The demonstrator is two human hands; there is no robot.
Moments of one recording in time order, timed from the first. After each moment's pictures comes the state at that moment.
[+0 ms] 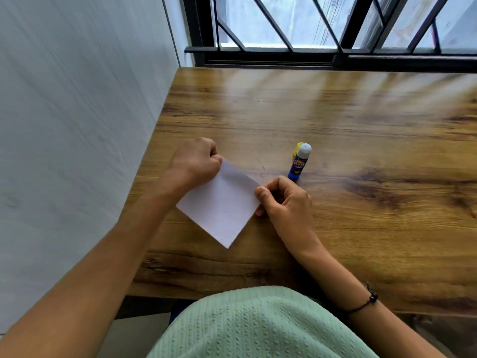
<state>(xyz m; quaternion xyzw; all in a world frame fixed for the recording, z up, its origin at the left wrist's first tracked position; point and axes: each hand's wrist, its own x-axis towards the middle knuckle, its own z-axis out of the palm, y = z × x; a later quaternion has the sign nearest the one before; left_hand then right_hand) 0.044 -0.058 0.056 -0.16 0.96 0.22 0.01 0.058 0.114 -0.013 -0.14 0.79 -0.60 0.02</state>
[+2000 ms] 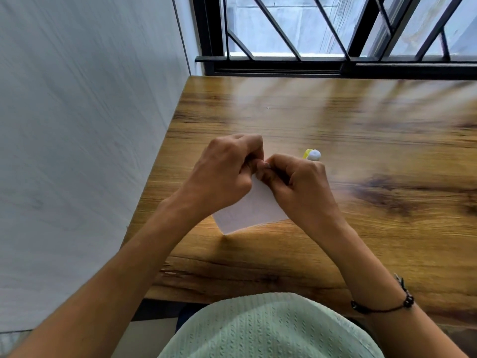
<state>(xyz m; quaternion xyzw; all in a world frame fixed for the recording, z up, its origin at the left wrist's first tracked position) 0.076 -0.030 0.089 0.10 0.95 0.26 -0.15 0.046 0.108 0.054 -0.29 0.84 -0.45 -0.06</state>
